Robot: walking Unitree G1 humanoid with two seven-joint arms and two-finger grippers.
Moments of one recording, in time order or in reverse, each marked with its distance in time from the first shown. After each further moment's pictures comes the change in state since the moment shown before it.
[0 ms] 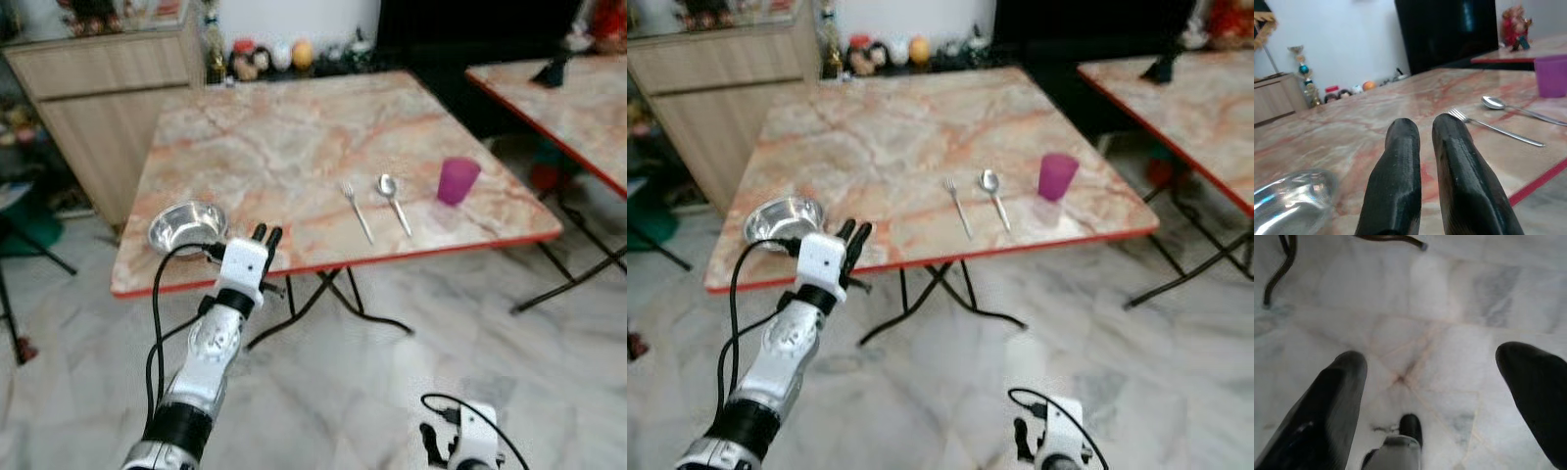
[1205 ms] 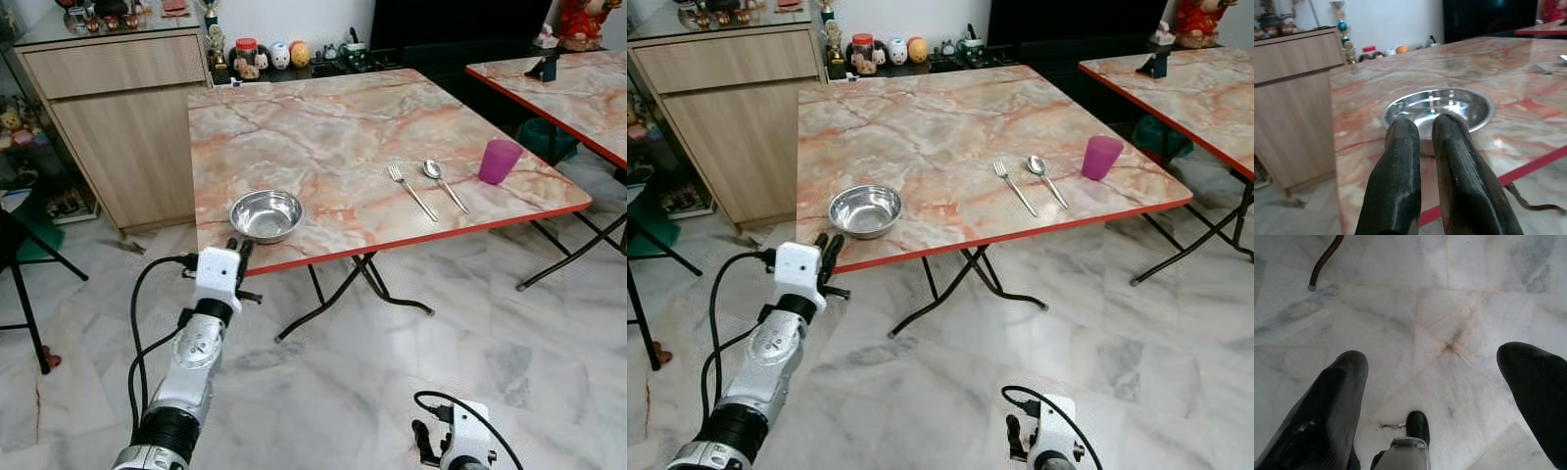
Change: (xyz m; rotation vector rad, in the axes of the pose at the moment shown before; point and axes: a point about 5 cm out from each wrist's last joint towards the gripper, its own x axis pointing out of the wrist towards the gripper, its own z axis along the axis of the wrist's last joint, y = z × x) left arm -0.019 0.031 -0.030 -0.047 0.147 0.165; right arm 0.002 0.012 0.004 0.008 -0.010 0.037
